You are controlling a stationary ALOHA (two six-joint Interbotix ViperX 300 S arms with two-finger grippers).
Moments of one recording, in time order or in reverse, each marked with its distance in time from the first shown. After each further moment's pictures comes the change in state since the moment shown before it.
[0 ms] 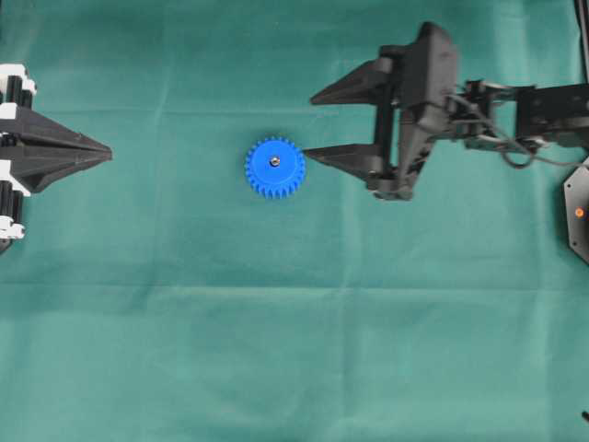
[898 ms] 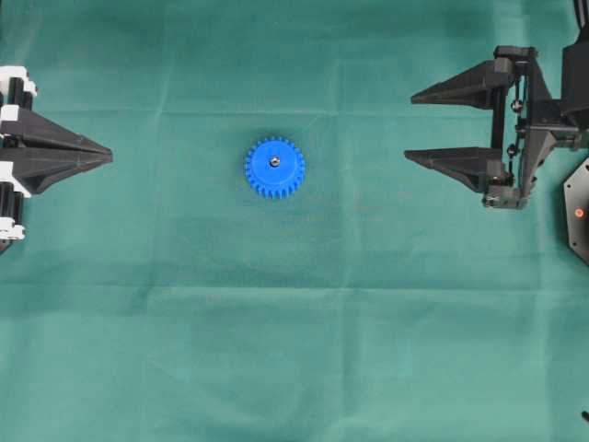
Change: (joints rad) left arm 0.000 0.000 0.002 0.000 0.025 0.000; right arm 0.000 -0.414 0.272 0.021 0.018 0.000
